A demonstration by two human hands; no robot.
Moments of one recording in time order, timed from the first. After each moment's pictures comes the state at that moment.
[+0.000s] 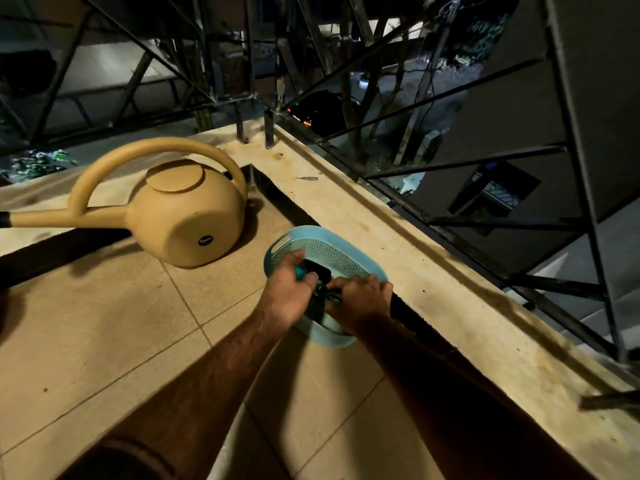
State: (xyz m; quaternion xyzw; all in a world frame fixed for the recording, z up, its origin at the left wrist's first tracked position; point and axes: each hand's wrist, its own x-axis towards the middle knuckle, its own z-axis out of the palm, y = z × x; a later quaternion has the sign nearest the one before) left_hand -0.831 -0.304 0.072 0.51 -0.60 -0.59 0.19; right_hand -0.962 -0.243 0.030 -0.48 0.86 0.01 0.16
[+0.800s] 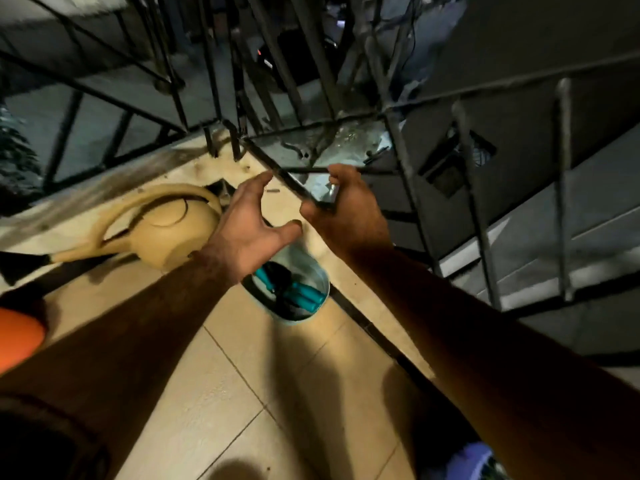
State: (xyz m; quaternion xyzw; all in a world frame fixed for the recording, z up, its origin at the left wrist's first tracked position) left_hand -0.830 -0.314 0.348 0.44 -0.74 -0.46 0.21; right_hand -0.972 -0.239 0.369 -0.42 0.84 -0.32 0.12
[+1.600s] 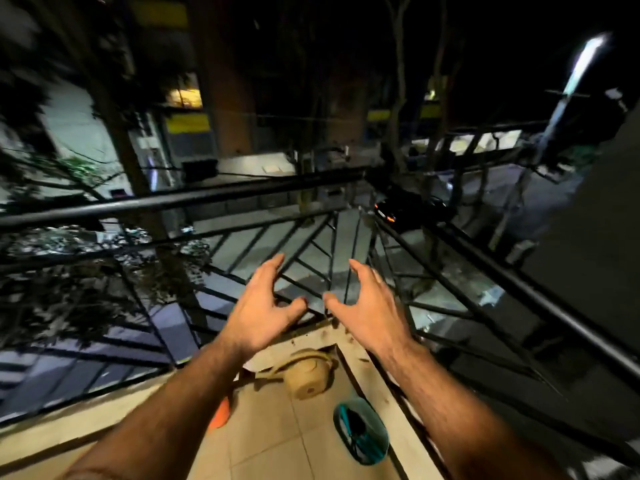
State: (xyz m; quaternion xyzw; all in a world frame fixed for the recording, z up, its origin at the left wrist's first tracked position) left_hand -0.615 -0.246 0.929 0.51 -0.74 -0.30 0.32; right_hand -0.813 -0.203 0.934 -0.61 0.70 -0.33 0.15
